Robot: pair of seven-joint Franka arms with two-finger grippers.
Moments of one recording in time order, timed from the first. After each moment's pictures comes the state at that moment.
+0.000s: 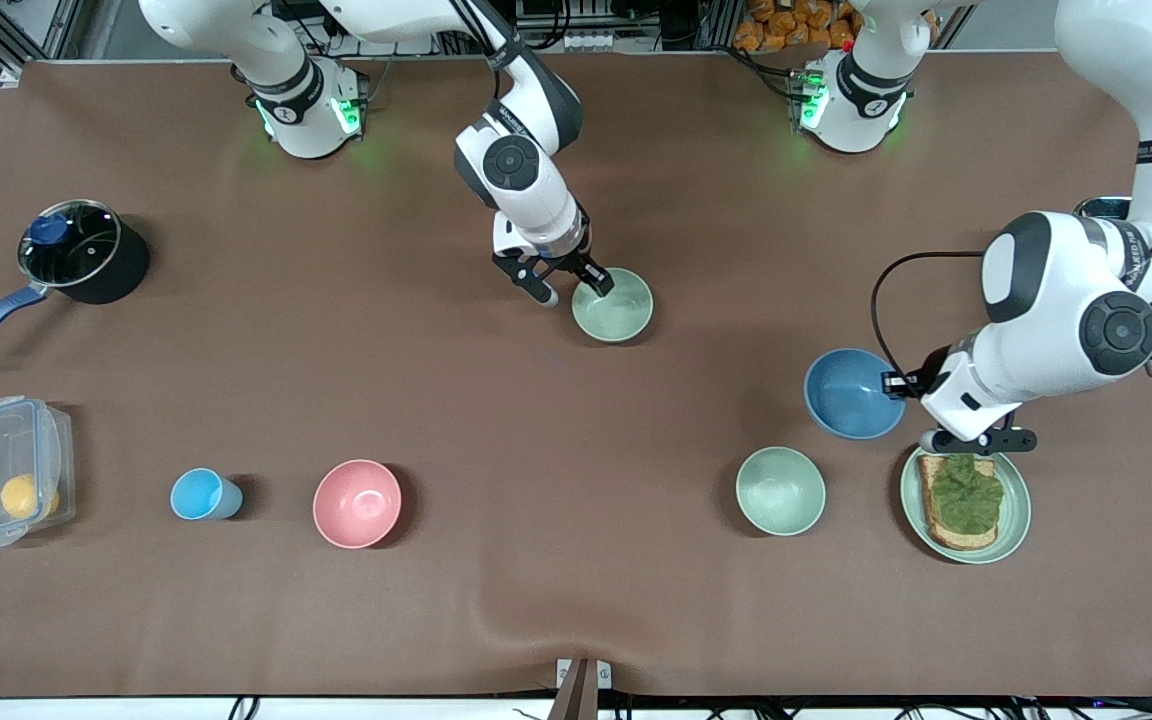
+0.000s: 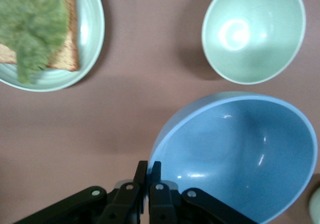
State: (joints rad) left arm 0.11 0.37 -0.29 -1.76 0.00 1.98 -0.20; right arm 0.92 0.48 0.00 -1.97 0.37 2.61 1.42
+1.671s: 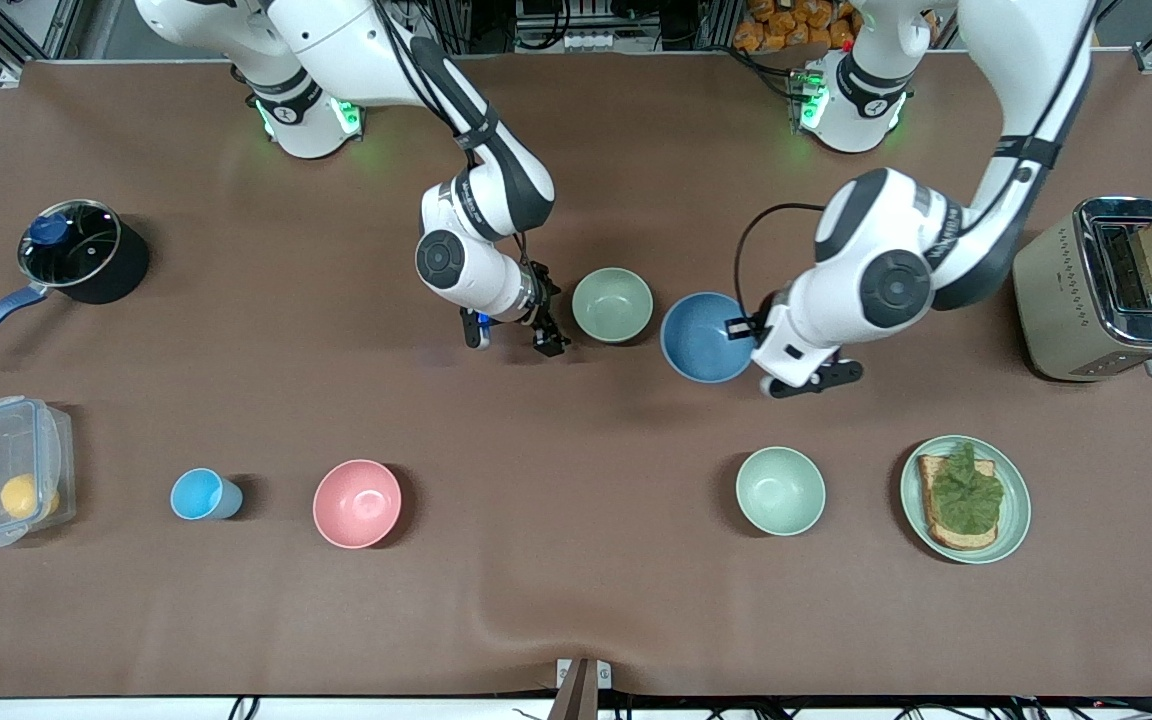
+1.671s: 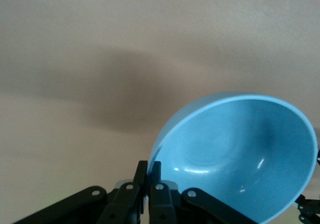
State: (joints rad) left arm 0.05 0.38 -0.55 -1.84 -0.06 1.98 -0.68; right arm 0.76 0.58 0.00 -1.92 0.73 2.53 1.58
